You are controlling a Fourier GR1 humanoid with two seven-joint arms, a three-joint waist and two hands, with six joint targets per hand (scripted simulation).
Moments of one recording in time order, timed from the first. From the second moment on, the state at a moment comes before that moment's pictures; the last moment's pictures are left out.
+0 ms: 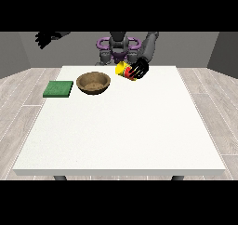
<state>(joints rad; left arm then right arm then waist) -0.59 0.10 -0.10 -0.66 -0.47 0.67 -0.35 -0.09 -0.38 -0.36 -1.34 -0.40 0.46 -0.15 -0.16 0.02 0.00</state>
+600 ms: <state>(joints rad) -0.83 0.07 -0.40 -0.44 -1.00 0.64 0.21 -0.10 -0.39 -0.37 -1.19 -0.36 0.41 -0.12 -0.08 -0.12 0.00</state>
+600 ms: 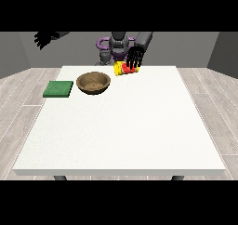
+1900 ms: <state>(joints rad) -0.84 0.06 -0.64 -0.82 -1.15 0.26 0.58 -0.19 -0.36 -0.34 -1.08 -0.33 0.40 -0.12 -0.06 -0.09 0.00</state>
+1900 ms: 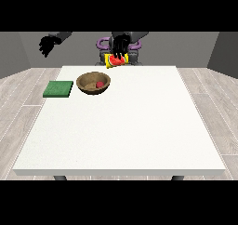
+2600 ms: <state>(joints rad) -0.72 0.02 -0.18 -1.31 -0.33 0.43 0.27 -0.22 -0.32 -0.38 -1.07 -0.34 0.32 -0.14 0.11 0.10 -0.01</state>
